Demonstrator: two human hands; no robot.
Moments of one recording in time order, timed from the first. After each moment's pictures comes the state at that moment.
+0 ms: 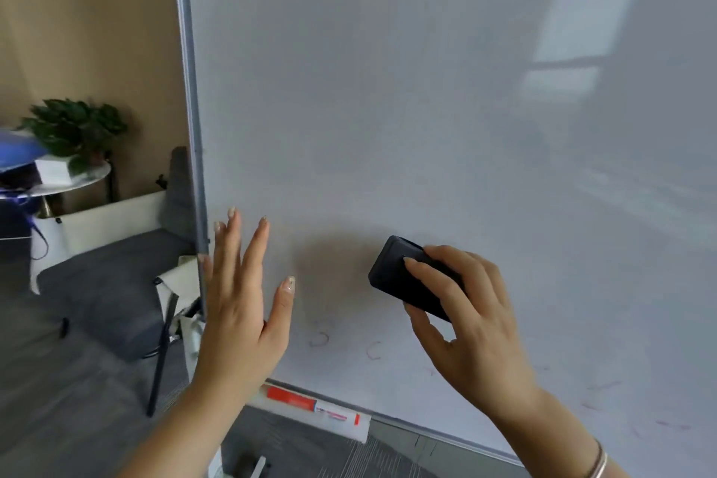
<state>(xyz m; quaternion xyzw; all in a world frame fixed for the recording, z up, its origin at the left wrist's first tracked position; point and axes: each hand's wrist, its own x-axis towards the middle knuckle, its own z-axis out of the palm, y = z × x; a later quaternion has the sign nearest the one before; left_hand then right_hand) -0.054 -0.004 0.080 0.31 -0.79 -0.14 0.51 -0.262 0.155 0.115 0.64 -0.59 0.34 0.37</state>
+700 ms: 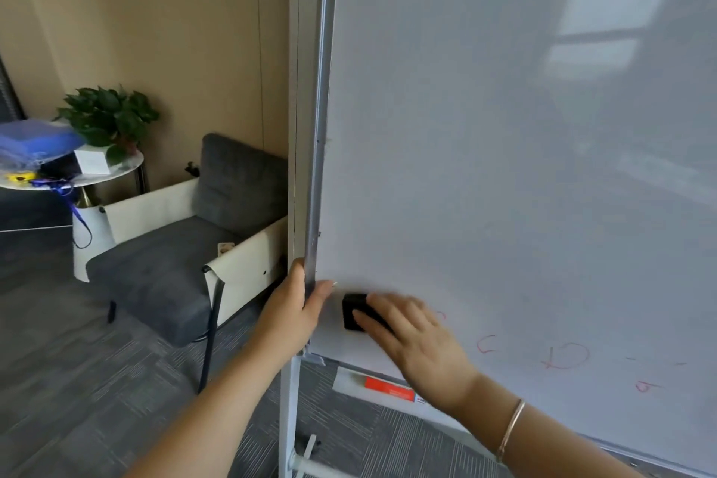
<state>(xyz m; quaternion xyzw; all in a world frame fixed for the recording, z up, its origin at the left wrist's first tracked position) 0.006 -0.122 0.020 0.36 -0.77 -0.41 0.32 -0.175 0.025 0.003 0.74 -0.54 0.12 0.39</state>
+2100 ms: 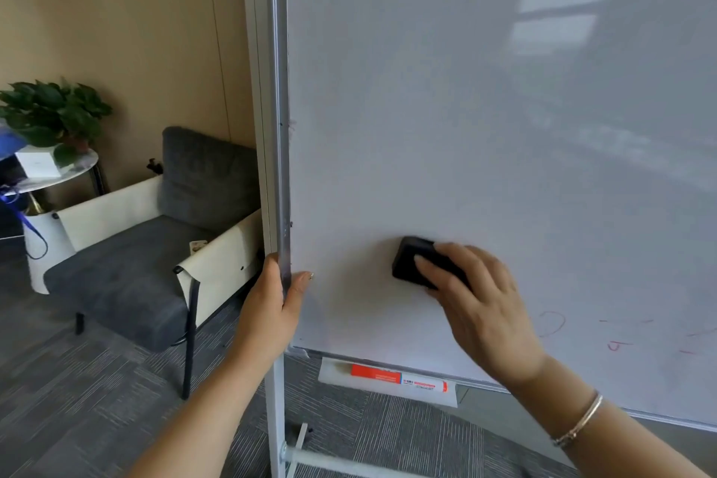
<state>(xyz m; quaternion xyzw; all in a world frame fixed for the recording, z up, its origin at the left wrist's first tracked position) 0.000 -0.118 0.009 0.32 -0.77 -0.39 0.39 -0.215 0.079 0.044 0.62 -0.63 0.23 0.42</state>
